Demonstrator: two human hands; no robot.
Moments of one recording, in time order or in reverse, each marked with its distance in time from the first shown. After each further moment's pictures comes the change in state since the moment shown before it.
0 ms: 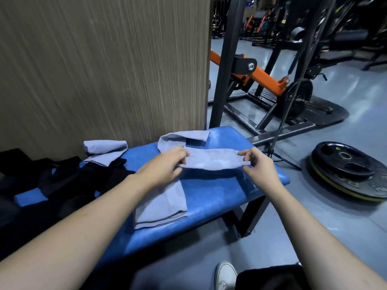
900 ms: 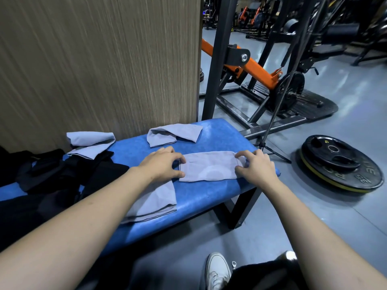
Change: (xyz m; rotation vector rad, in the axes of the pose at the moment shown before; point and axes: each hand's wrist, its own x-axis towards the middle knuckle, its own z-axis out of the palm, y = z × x) left_hand 0.018 0.005 0.026 0.130 -0.254 -0.282; right_hand 0.004 0.026 -0.009 -0.658 -0.165 0.143
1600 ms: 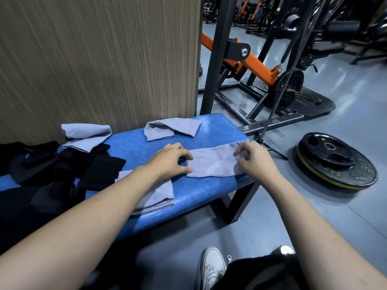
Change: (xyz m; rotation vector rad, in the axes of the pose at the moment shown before) left_hand 0.005 0.019 0.017 -0.165 0.070 0.059; right_hand -0.008 -0.007 -0.016 0.248 0.084 -0.168
